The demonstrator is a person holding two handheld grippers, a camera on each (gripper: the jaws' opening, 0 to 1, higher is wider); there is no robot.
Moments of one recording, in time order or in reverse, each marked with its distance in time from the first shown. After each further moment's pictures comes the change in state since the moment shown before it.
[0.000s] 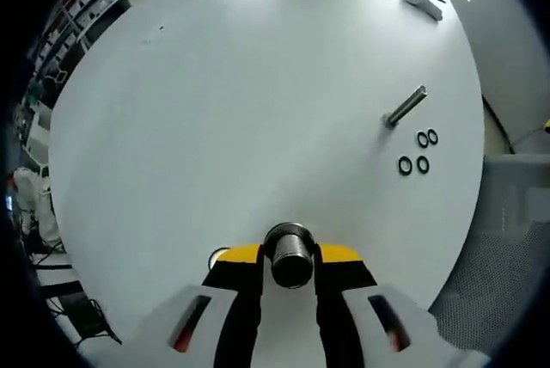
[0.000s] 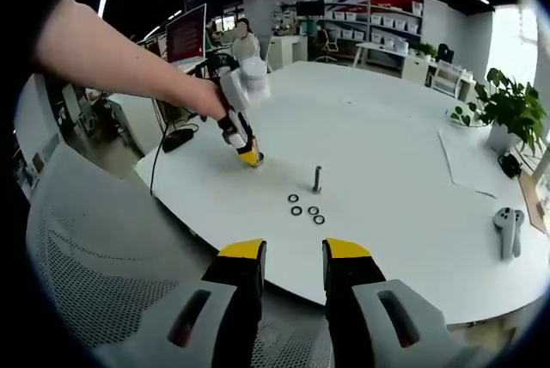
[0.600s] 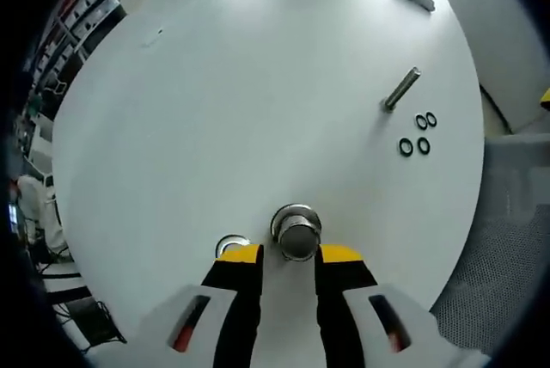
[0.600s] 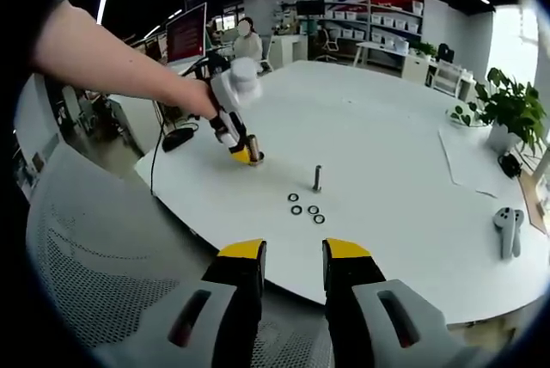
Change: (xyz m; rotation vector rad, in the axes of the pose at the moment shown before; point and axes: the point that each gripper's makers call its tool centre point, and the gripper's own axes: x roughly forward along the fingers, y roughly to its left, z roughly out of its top) left arm -0.007 0.002 -0.012 0.048 0.000 0.018; right arm 0.000 0.000 -0.001 -0.001 0.002 0.000
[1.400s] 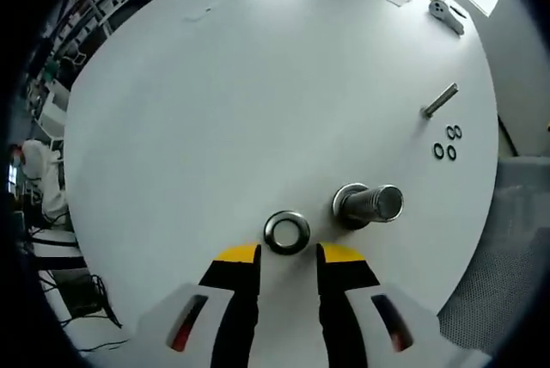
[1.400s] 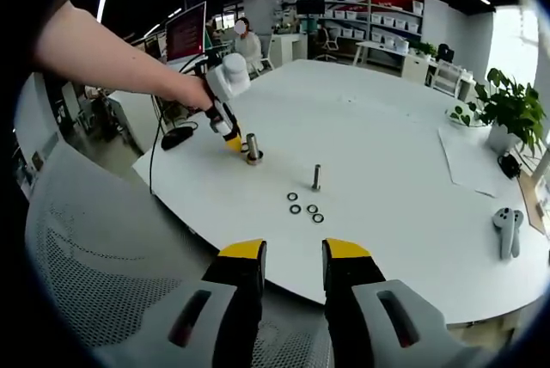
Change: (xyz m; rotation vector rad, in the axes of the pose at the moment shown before) left arm -0.006 0.036 -0.018 -0.139 -0.022 0.036; right arm 0.000 0.000 -0.001 -0.006 0.006 -0.002
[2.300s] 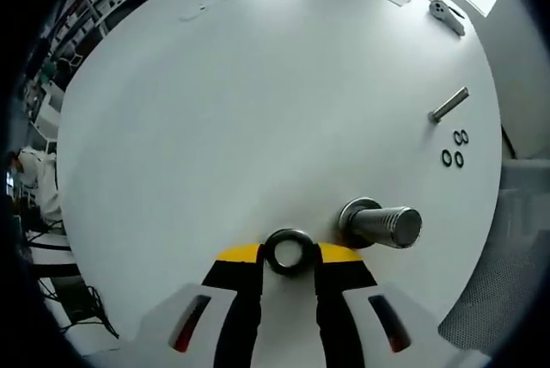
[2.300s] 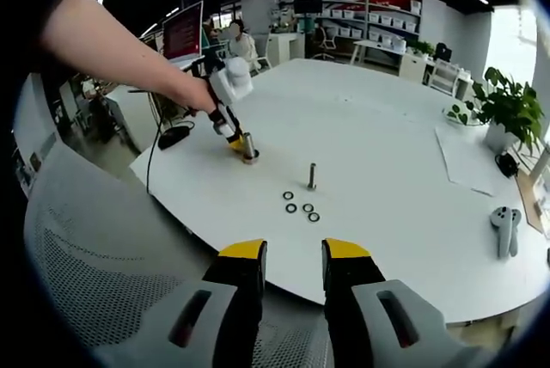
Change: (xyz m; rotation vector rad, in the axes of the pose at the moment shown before) left arm 0.015 0.004 0.008 0.009 0.003 -0.017; right arm 0.000 -0.005 0.000 0.003 0.005 -0.013
